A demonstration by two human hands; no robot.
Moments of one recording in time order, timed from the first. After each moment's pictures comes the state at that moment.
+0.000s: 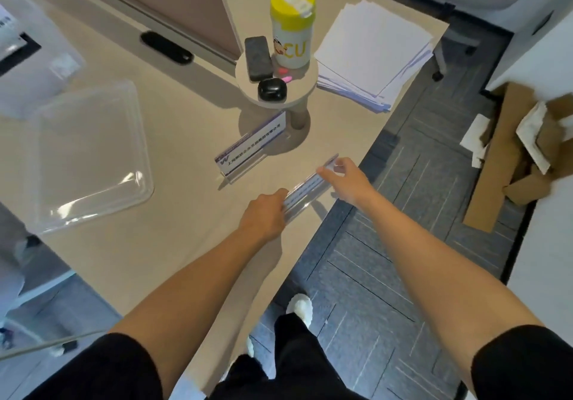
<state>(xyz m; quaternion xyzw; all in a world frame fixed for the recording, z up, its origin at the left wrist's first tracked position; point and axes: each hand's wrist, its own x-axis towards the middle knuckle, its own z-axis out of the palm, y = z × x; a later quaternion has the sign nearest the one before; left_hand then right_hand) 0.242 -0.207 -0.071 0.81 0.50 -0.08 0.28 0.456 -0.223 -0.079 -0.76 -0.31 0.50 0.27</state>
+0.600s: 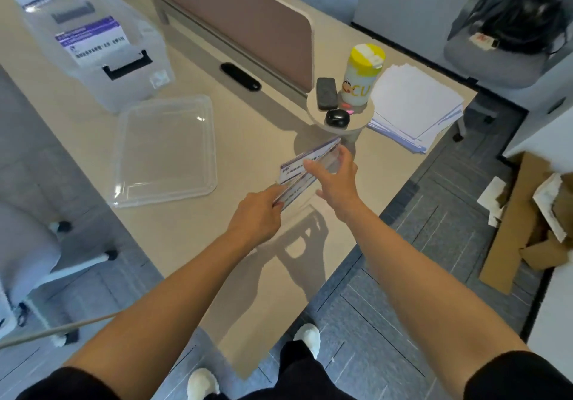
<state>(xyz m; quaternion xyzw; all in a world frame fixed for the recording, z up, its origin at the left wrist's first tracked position) 0.114 -0.223 0.009 0.76 0.58 0.09 0.30 0.296 -0.205 0.001 -0.67 -0.34 0.46 0.47</state>
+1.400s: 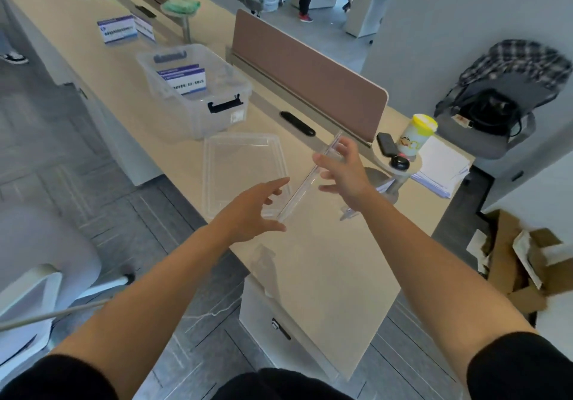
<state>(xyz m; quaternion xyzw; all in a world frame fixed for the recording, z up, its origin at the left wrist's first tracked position) -0.191 -0.212 0.065 0.80 0.42 0.22 0.37 0.044 -0.197 0.116 -0.62 -0.44 0.45 0.47</state>
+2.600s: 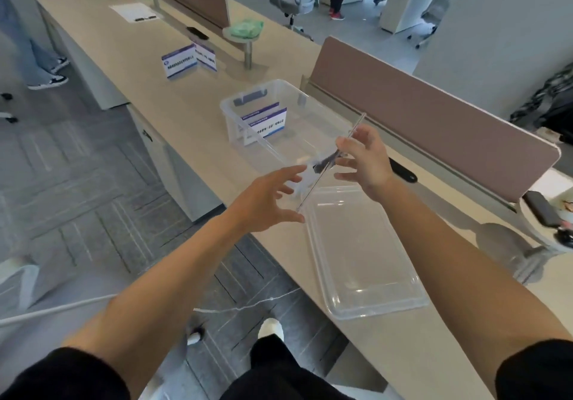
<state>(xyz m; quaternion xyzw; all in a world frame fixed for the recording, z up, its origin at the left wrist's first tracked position) -0.454 0.107 0.078 0.81 0.38 0.26 0.36 -0.223 0.117 0.128 -0.59 -0.42 0.46 0.51</state>
